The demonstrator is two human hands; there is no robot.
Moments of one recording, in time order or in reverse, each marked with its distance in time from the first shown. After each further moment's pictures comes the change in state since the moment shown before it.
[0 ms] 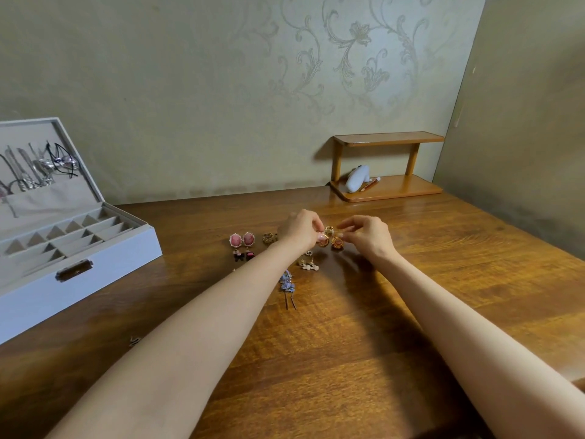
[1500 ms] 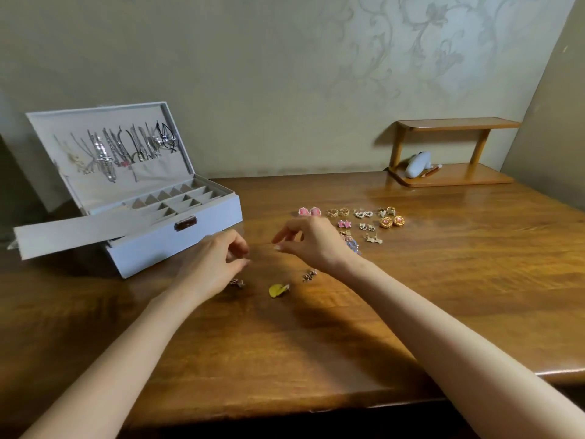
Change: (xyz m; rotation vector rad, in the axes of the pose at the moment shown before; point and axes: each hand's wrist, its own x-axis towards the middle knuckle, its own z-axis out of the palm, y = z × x) left_hand -0.204 -0.134 -0.145 0.185 0.130 -0.155; right_hand -0.122 -0.147 0.096 -0.075 -0.373 -0.512
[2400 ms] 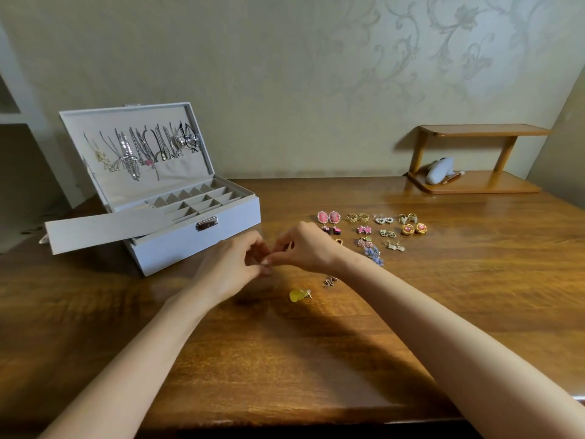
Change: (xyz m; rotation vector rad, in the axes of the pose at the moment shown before) left_hand 0.001 -0.014 -0.002 -0.161 -0.032 0.076; right_hand 0.023 -0.024 0.020 0.015 -0.256 -0.038
